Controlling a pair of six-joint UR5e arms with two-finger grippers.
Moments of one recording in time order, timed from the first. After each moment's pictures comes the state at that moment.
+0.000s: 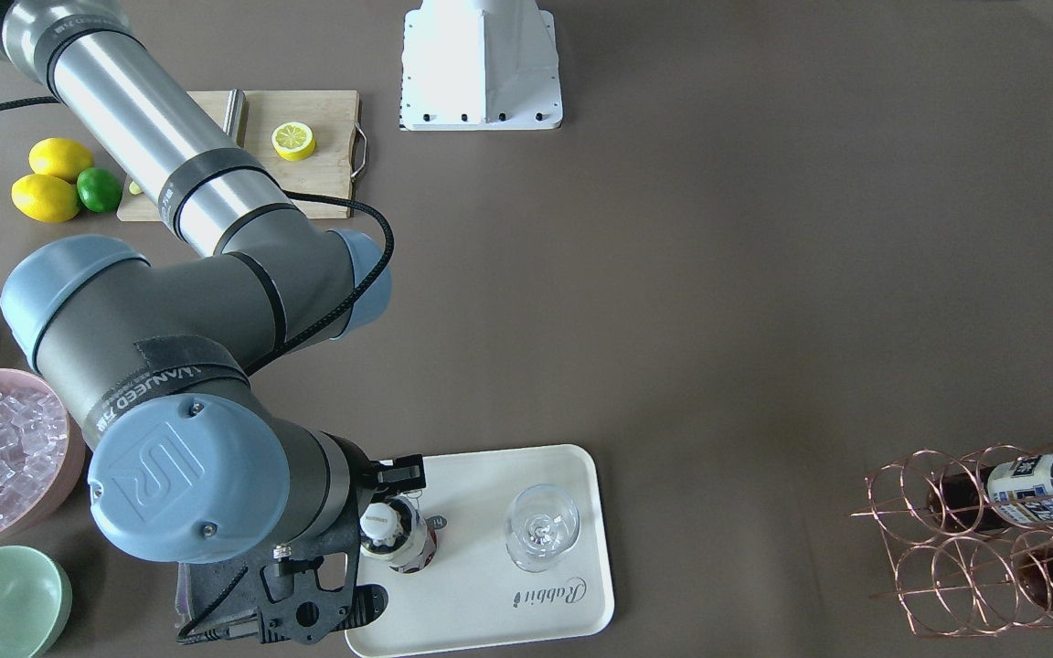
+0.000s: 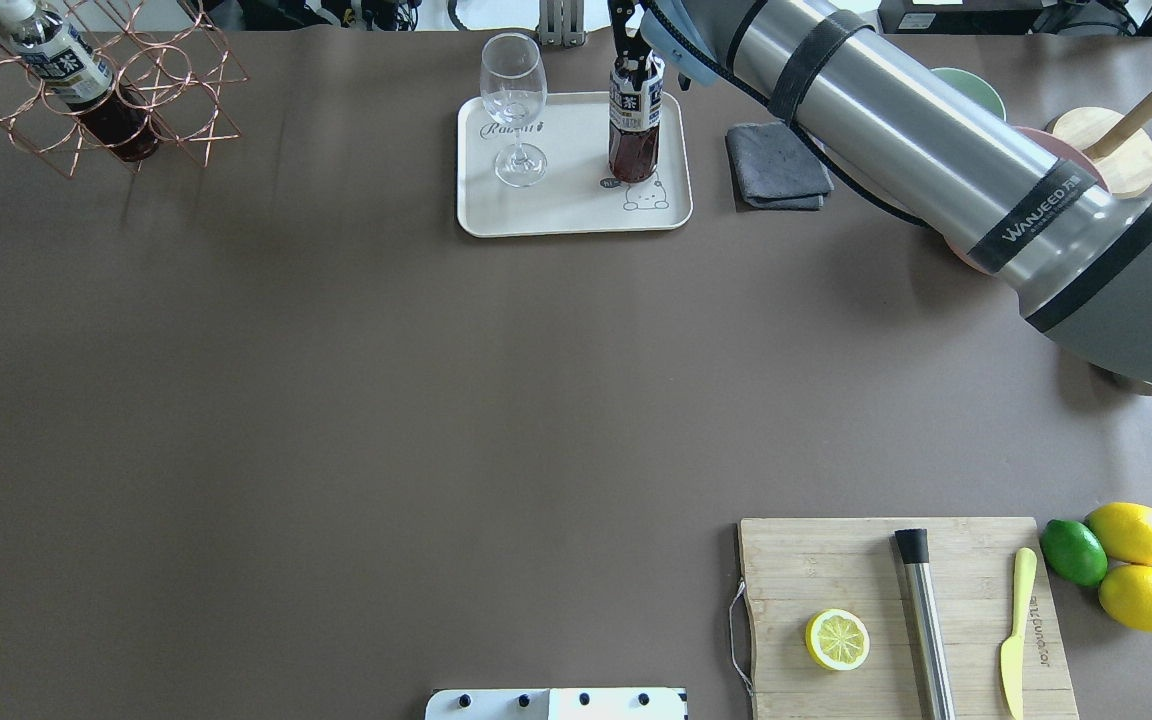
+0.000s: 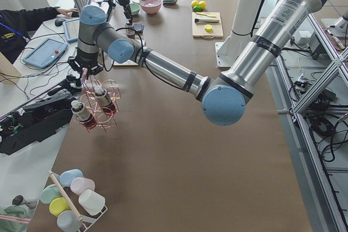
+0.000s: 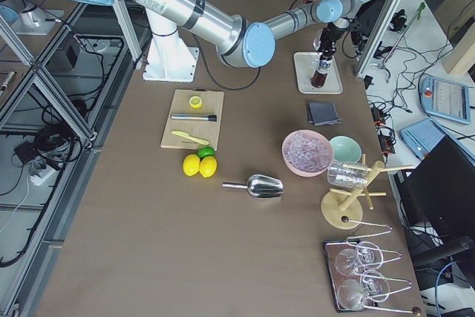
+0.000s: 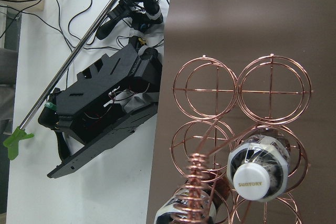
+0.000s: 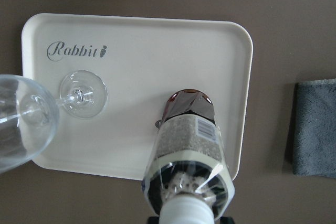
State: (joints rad) left arm -1.43 -2.16 -1.43 -1.83 -2.15 0.92; right arm 0.99 -0.34 0.78 -1.60 2.37 0.57
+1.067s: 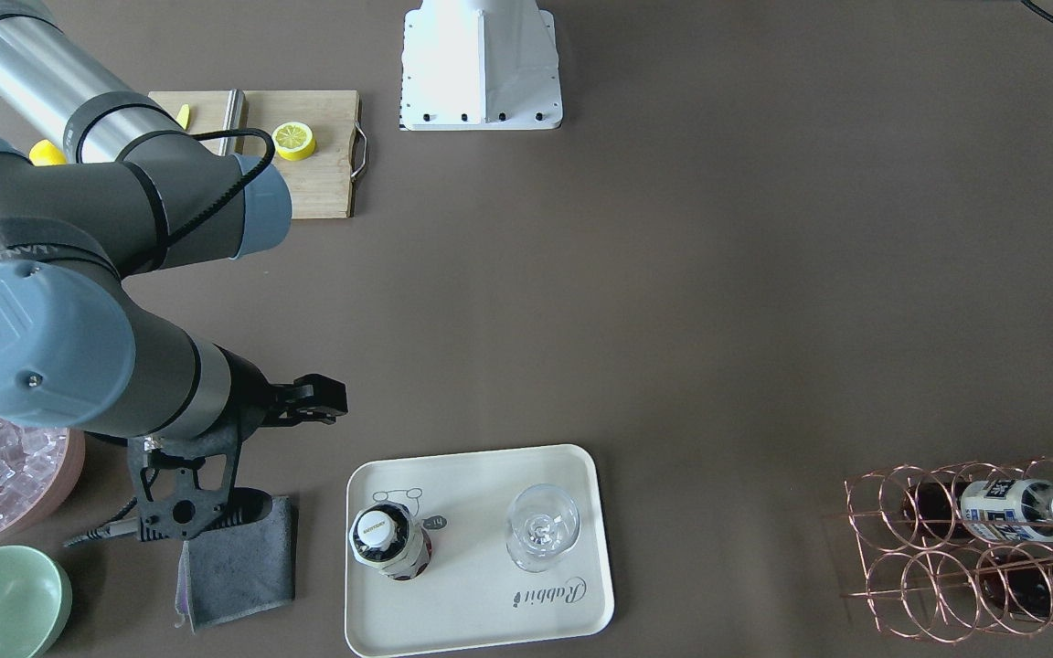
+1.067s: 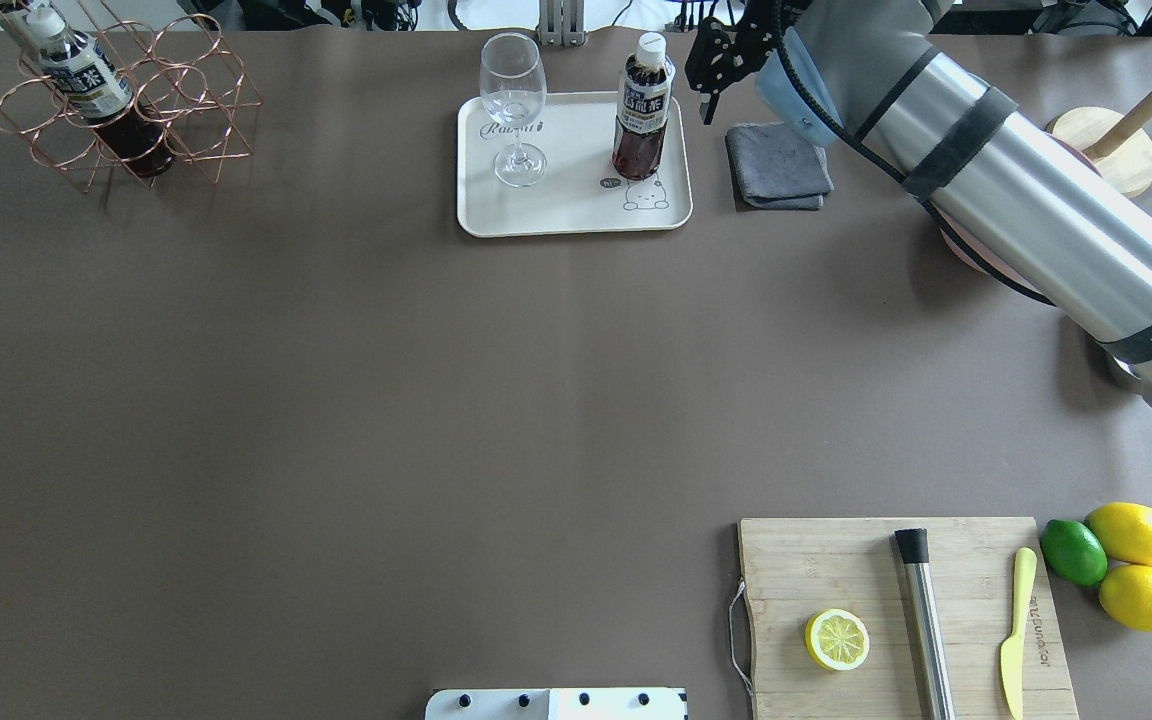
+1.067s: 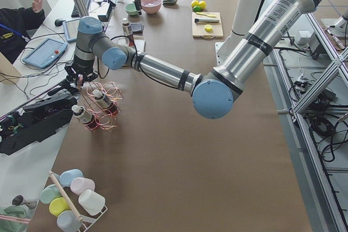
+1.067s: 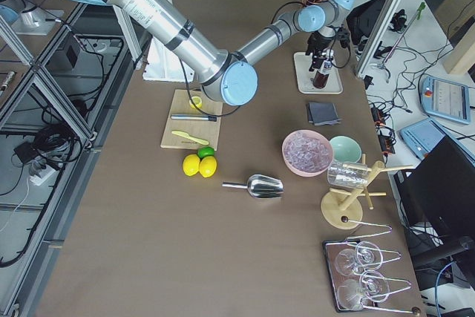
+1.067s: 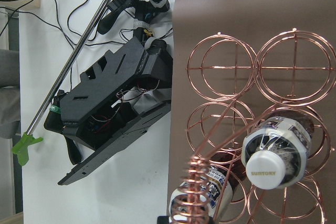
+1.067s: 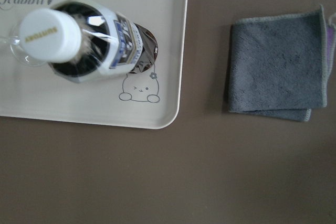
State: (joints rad) left arm -1.37 -2.20 -1.30 -1.90 -2.05 0.92; right arm 1.02 -0.63 1.26 -1.79 2.37 0.55
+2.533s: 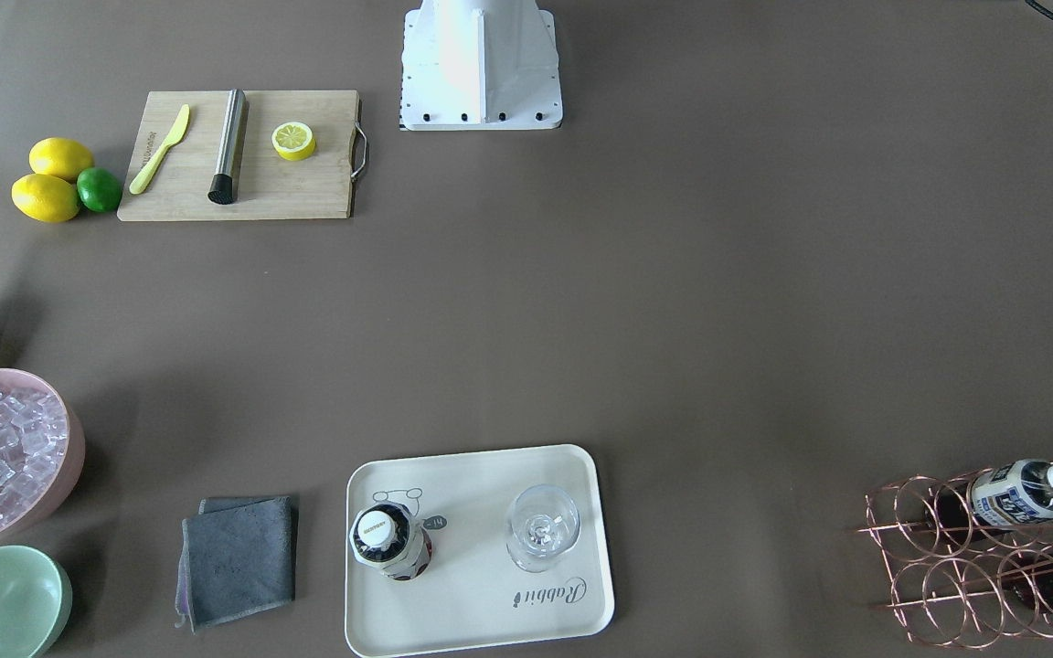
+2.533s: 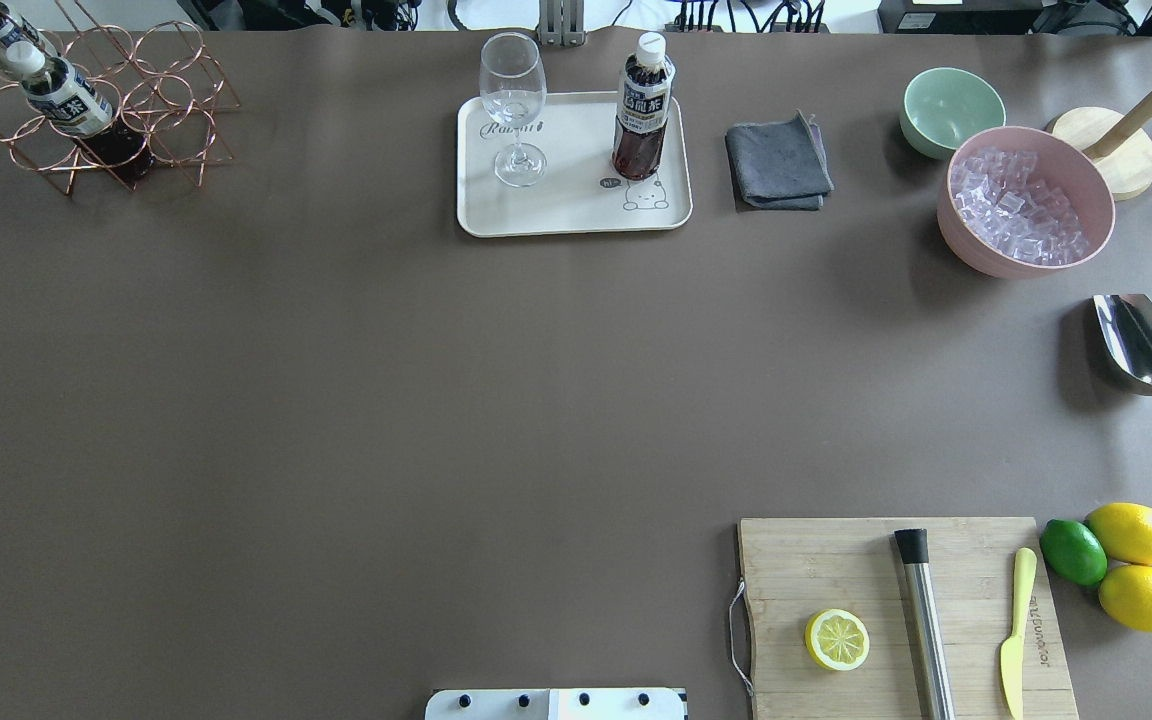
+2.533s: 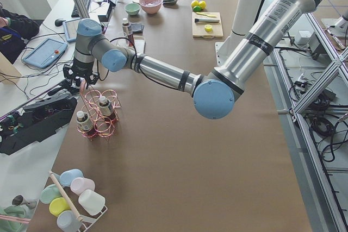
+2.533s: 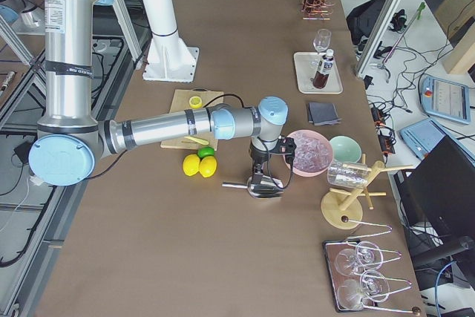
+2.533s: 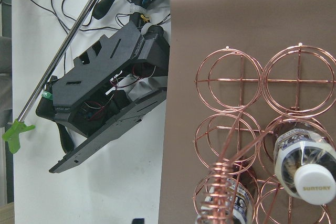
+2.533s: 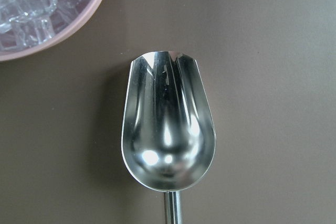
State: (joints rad) left arm -1.38 -2.19 -1.29 -1.90 -2.05 0.92; right arm 1.29 -1.64 1.82 -1.65 2.26 0.31
